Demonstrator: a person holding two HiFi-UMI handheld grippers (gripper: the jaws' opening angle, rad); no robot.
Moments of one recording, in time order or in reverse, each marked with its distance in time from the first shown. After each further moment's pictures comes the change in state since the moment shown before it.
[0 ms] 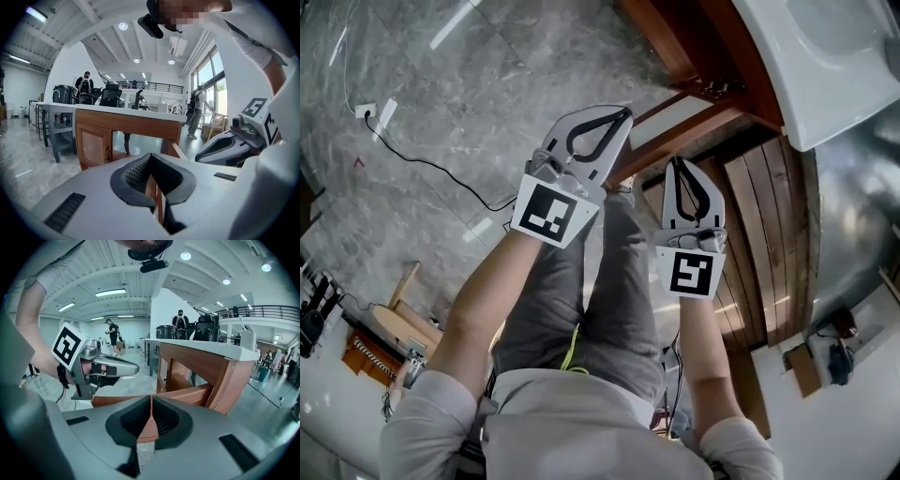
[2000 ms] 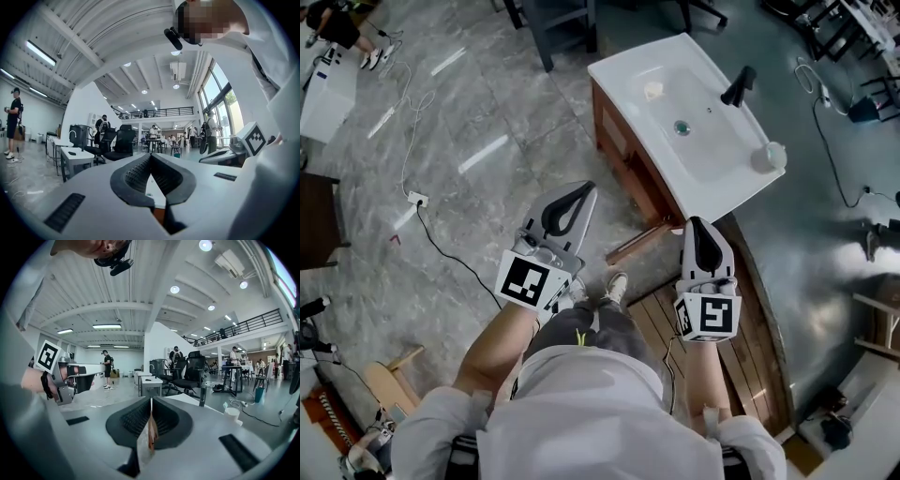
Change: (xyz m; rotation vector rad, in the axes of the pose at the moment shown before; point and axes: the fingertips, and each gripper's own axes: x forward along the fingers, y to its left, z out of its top) left arm -0.176 0.012 0.428 0.027 -0.331 0.244; right arm -0.194 -0.072 0.370 0.048 -0.337 -0.048
